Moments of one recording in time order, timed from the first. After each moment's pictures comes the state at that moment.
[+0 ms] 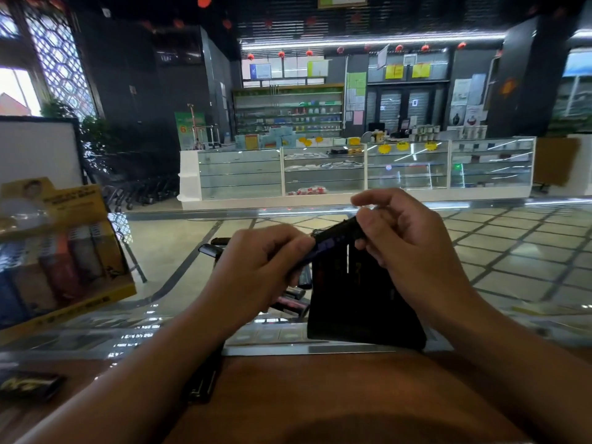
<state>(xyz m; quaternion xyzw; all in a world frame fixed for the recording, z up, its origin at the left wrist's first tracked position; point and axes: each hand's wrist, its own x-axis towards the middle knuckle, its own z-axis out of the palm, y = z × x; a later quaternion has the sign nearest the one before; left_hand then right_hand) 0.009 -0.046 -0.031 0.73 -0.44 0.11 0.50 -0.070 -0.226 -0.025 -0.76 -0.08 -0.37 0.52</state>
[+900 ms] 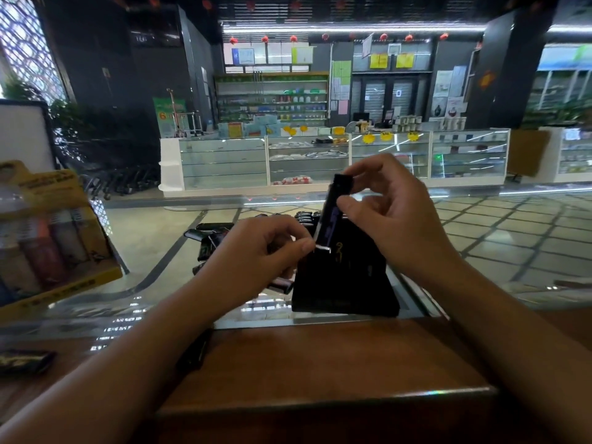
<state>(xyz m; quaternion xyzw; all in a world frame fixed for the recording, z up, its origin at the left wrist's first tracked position) 0.008 -0.051 -0.035 0.76 -0.48 0.08 0.43 -0.071 -0.243 -0.017 -0.78 -0.11 -0.40 0.46</state>
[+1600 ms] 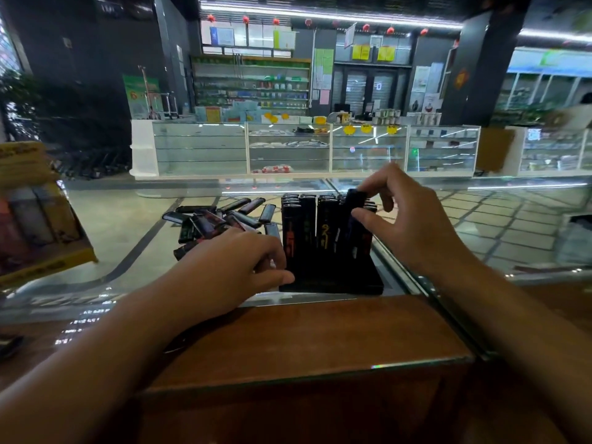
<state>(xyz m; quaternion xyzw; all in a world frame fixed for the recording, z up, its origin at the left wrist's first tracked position) 0.008 -0.038 -0.049 0.86 -0.48 0.09 0.15 -0.086 -0.278 -0.039 -0.88 -0.08 -0.43 0.17</state>
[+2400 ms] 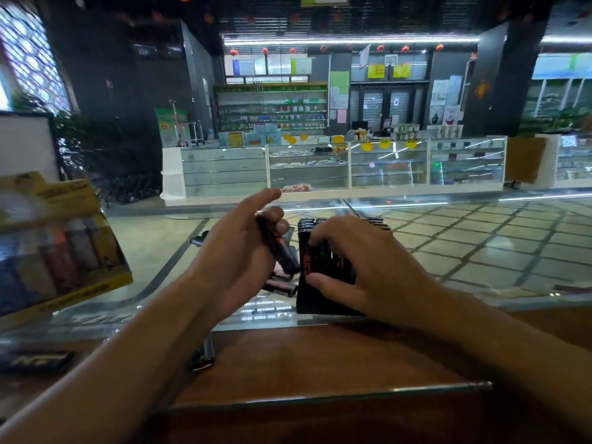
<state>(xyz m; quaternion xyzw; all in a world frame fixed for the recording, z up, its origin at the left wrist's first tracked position) 0.000 -0.052 -0.017 0.43 -0.26 -0.22 0.84 -0.084 -0.224 -0.036 -0.90 -0.22 -0.36 0.08</state>
